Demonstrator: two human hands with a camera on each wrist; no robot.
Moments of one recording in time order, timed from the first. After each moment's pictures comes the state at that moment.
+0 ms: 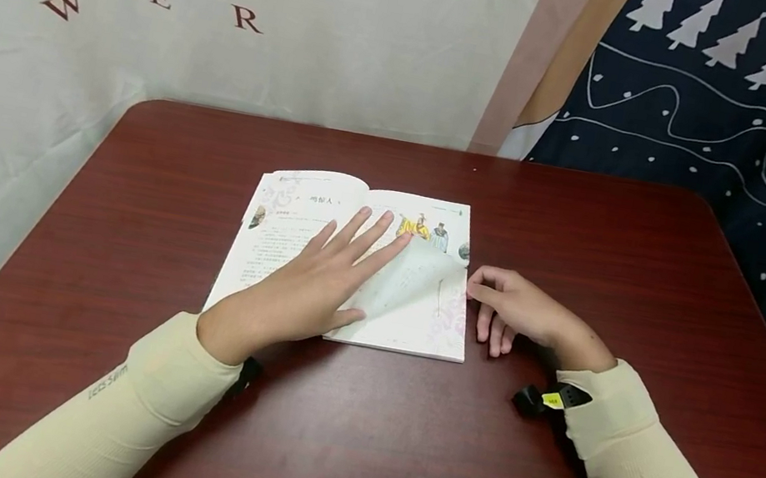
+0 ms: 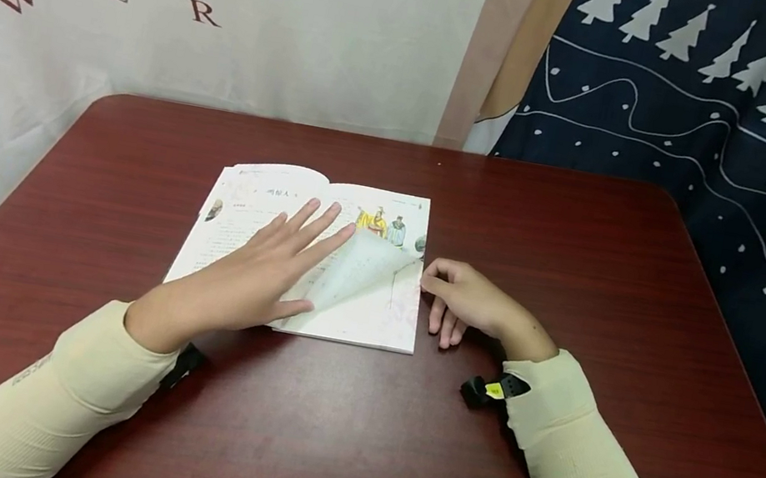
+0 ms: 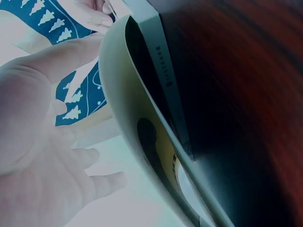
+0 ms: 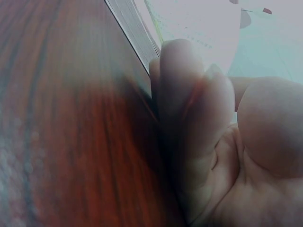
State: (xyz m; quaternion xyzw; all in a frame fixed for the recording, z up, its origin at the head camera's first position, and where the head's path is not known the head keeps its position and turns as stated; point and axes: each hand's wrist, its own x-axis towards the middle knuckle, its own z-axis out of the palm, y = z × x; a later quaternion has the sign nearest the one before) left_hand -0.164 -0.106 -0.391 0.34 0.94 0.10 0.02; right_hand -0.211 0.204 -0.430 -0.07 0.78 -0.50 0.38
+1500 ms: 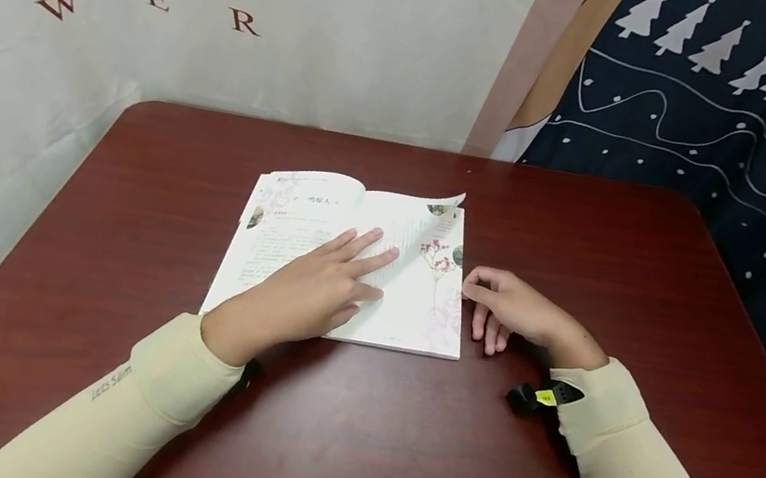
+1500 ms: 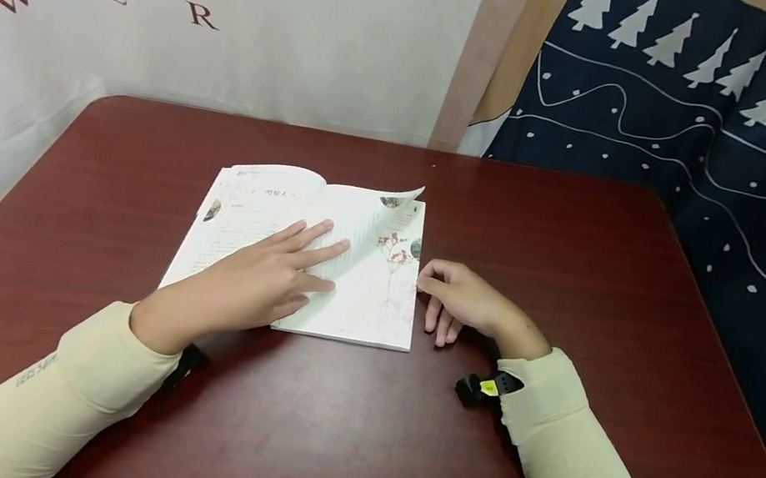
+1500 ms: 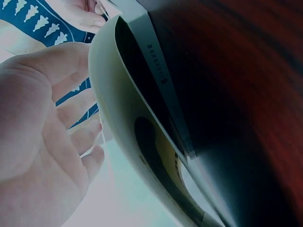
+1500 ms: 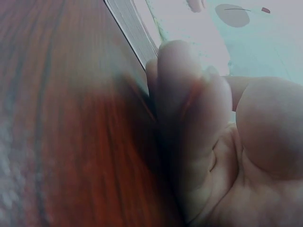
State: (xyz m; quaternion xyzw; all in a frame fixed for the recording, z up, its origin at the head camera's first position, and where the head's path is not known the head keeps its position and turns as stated) left_hand -0.165 -0.110 -0.396 0.43 0.90 0.06 -0.03; right_hand -0.208 0.203 -0.431 -0.07 0.78 -0.51 0.36
